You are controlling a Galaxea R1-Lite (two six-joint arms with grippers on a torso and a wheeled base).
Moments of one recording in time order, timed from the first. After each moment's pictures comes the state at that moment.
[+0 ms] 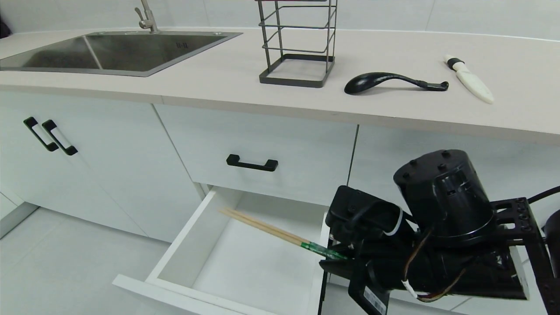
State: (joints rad) left arm 0.00 0.00 0.00 0.00 -0.01 -0.02; right arm 0.94 1.63 -0.97 -0.09 0.02 -0.27
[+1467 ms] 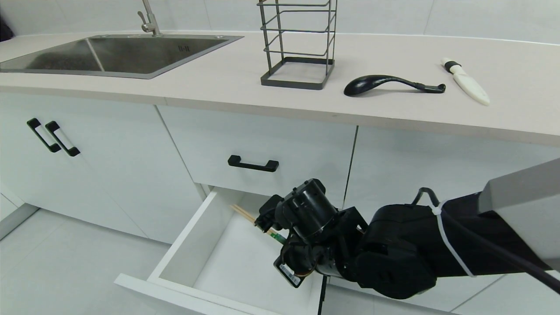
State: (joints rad) left arm 0.00 0.00 0.00 0.00 -0.01 -0.02; right arm 0.97 2.10 -1.35 -0.02 -0.25 -0.10
